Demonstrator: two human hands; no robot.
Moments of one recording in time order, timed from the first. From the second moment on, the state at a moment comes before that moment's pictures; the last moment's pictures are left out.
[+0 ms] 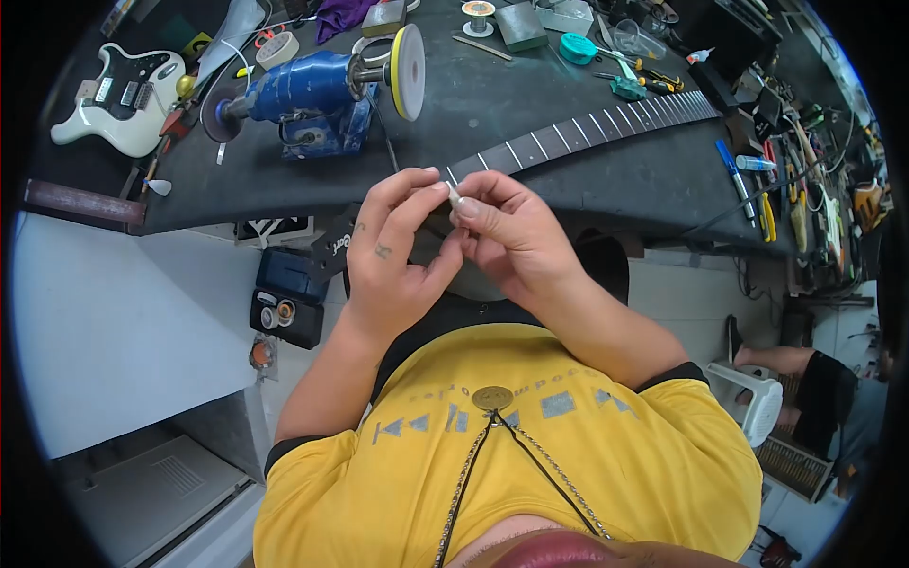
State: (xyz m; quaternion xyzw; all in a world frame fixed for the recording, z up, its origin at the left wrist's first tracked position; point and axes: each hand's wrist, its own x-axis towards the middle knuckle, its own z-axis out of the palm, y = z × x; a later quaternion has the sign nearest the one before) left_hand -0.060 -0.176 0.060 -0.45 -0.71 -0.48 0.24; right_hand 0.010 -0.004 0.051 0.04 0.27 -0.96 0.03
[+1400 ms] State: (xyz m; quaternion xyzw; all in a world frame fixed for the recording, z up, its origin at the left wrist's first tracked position) left_hand -0.103 -0.241 0.046 -0.29 -0.87 -0.41 0.04; right_hand -0.049 0.078 0.029 -0.01 0.86 -0.38 -0.34
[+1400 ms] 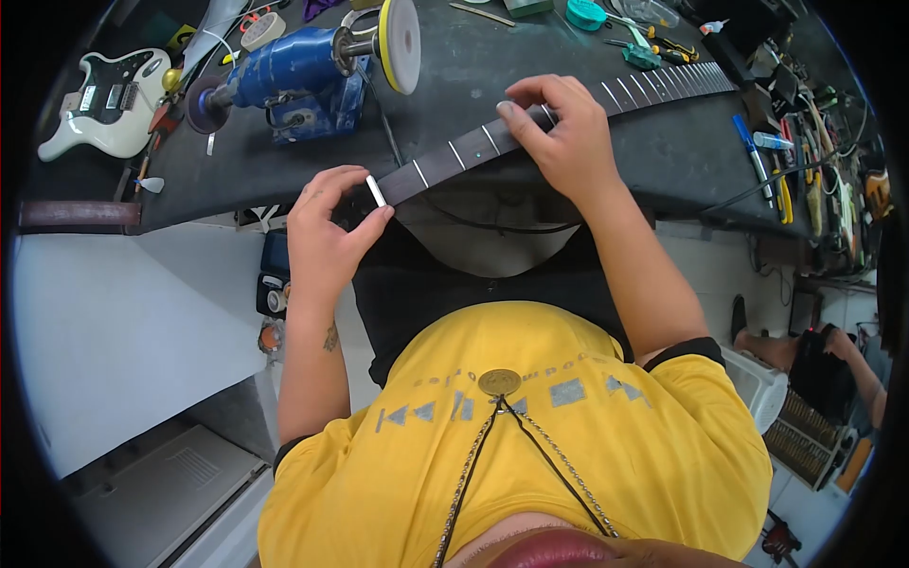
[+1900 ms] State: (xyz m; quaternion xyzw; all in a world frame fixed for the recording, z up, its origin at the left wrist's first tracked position) left_hand -0.105 -0.238 0.041 -0.29 -0.90 -0.34 0.02; right_hand -0.060 0.080 0.006 -0.05 0.89 -0.29 -0.35
